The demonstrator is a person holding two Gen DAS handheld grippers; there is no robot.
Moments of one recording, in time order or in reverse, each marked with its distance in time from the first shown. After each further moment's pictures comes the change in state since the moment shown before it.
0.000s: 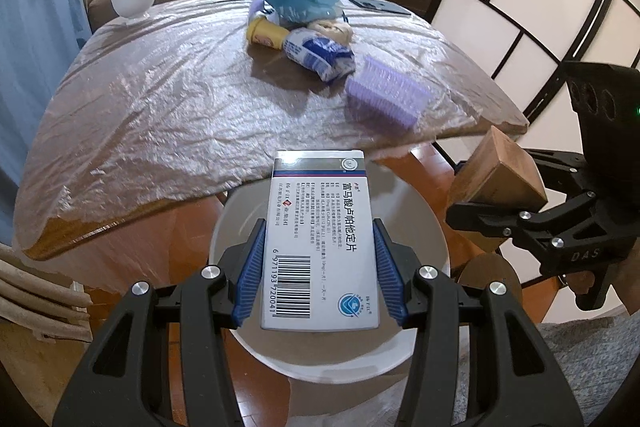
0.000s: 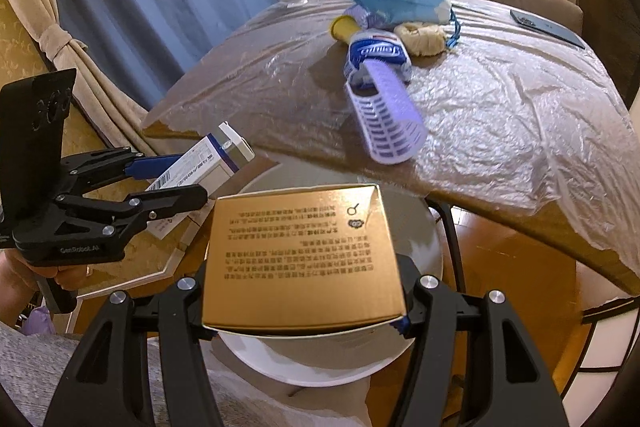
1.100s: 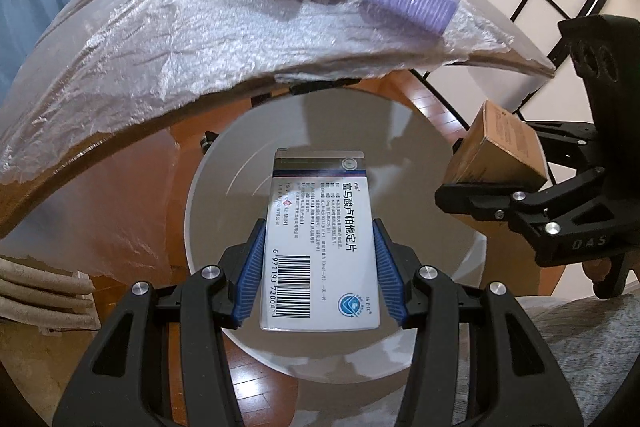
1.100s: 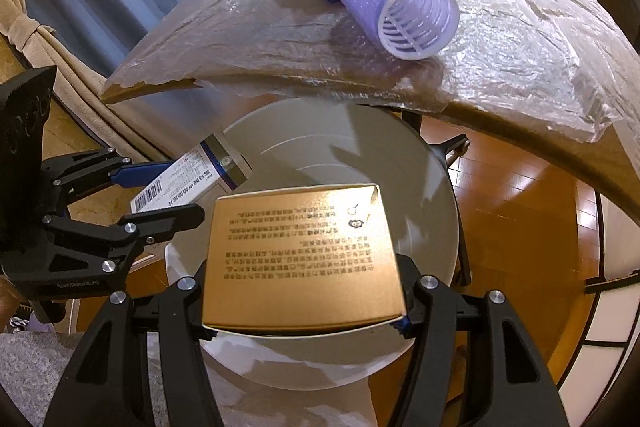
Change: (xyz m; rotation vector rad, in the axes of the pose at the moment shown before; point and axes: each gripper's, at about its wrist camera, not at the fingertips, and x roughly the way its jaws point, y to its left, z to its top) left arm 0.061 0.005 -0.025 0.034 0.140 0.027; right arm 0.066 -0.011 -0.017 0.063 0.114 -0.038
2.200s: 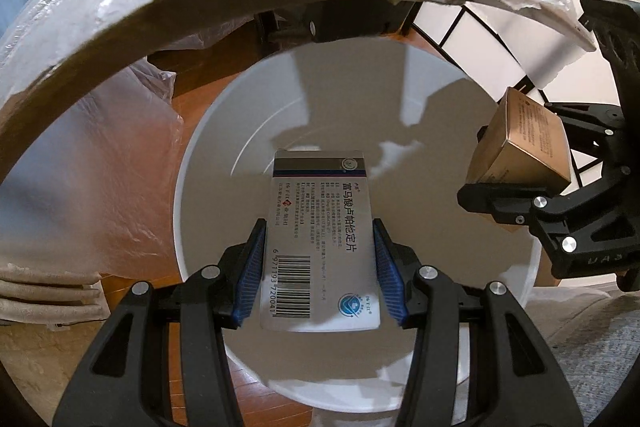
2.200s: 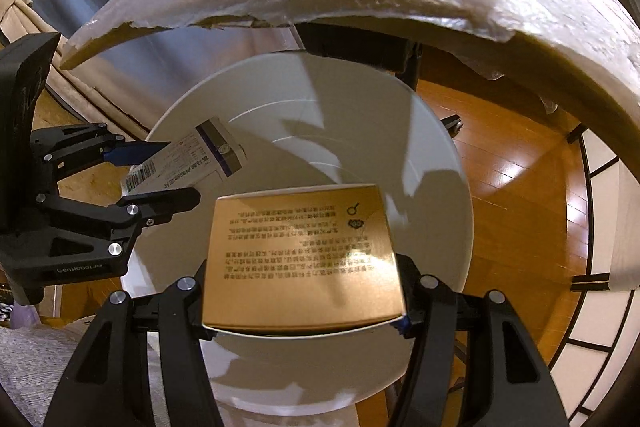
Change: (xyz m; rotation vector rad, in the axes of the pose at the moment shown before) left arm 0.070 -0.002 0.013 0.014 0.115 0.038; right arm 0.045 -0.018 -0.005 -0.043 0.106 -0.069
